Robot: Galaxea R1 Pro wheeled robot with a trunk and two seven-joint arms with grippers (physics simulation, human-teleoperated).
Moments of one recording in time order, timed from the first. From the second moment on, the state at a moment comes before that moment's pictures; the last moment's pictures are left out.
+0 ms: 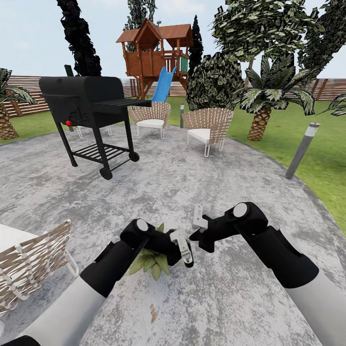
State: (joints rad) left arm -0.75 -0.04 -0.53 -1.24 -0.43 0.60 -1.09; right arm -0.81 -0.24 0.53 -1.58 0.51 0.76 1.30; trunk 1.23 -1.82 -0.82
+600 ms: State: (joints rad) left arm -0.72 0.08 -0.40 -1.13 -0.44 0.54 -1.08; right arm -0.78 -0.27 0.48 -1.57 0.60 0.76 1.30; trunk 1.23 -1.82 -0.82
